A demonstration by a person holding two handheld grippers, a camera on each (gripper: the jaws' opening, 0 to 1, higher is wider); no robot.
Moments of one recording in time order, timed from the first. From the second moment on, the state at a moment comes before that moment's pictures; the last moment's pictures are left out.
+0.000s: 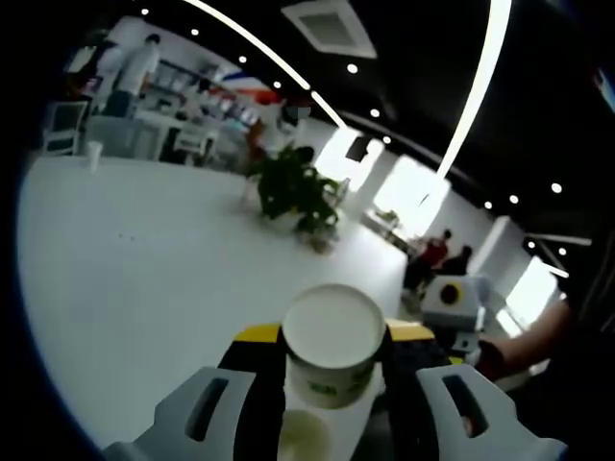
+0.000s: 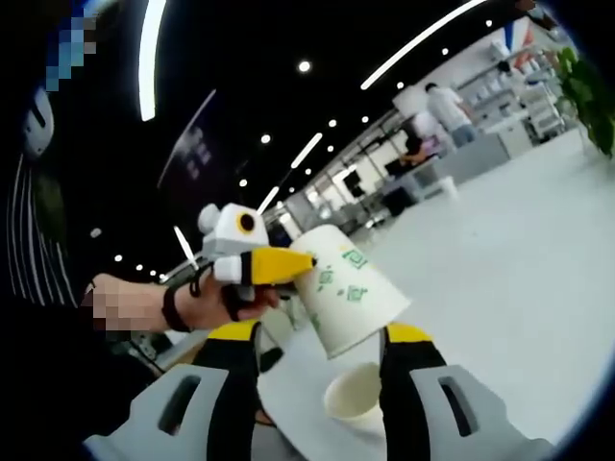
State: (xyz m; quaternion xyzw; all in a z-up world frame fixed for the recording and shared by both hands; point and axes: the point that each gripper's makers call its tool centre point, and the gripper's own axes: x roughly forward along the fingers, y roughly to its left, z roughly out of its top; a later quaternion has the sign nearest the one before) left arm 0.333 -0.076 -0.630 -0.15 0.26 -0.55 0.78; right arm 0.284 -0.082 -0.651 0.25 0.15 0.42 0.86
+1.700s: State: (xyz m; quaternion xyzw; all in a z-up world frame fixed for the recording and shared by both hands) left arm 0.312 -0.070 -0.619 -0.21 0.25 -0.58 0.75; right arm 0.284 -0.098 -0.620 0.35 0.11 0.45 0.82
